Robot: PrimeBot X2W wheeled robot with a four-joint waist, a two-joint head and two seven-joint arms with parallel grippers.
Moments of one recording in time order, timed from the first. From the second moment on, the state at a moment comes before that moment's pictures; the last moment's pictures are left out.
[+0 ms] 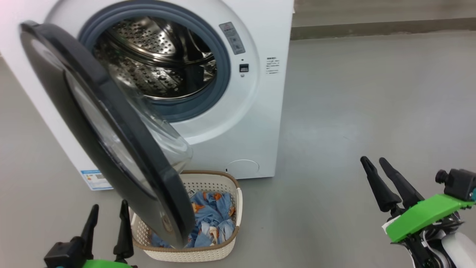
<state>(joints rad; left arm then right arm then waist) -0.07 0.09 -0.06 0.32 -0.34 -0.07 -0.25 -0.15 -0.34 0.25 0.13 0.97 0.12 -0.01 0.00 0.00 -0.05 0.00</state>
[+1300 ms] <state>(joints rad) -0.06 0.11 -0.07 0.27 -0.36 -0.04 -0.25 -0.09 -0.28 0.18 0.31 0.55 0.12 -0.25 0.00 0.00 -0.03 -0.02</state>
